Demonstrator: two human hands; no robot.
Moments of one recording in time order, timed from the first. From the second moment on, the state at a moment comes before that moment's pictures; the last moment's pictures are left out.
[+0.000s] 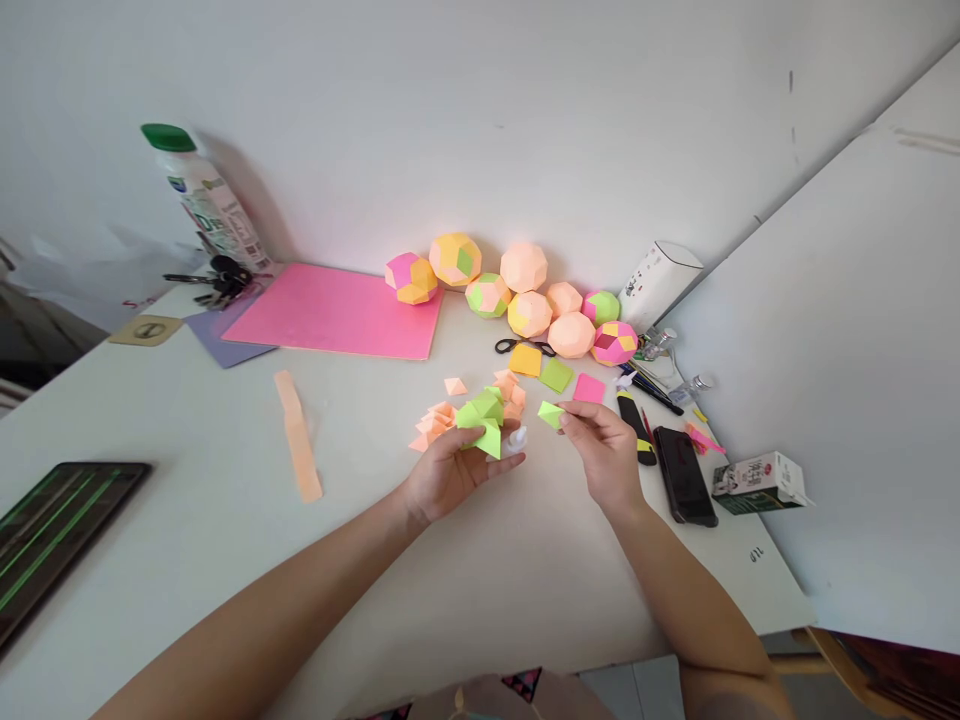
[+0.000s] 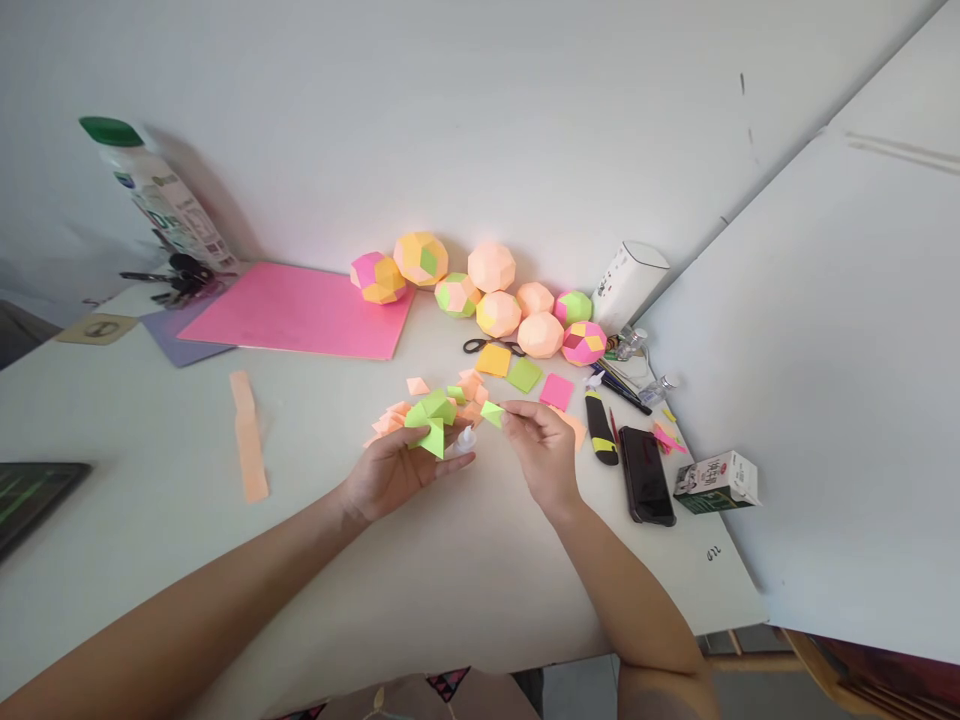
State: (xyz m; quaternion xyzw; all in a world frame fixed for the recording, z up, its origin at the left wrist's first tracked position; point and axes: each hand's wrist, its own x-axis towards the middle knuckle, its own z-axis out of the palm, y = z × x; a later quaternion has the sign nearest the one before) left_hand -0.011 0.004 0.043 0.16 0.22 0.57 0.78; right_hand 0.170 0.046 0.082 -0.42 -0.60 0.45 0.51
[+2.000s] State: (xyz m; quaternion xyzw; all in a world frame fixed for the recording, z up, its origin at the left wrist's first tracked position) left_hand -0.065 -0.060 0.070 0.33 0.26 0.60 0.68; right_hand 0.094 -0.001 0.113 -0.30 -0.46 0.75 0.37
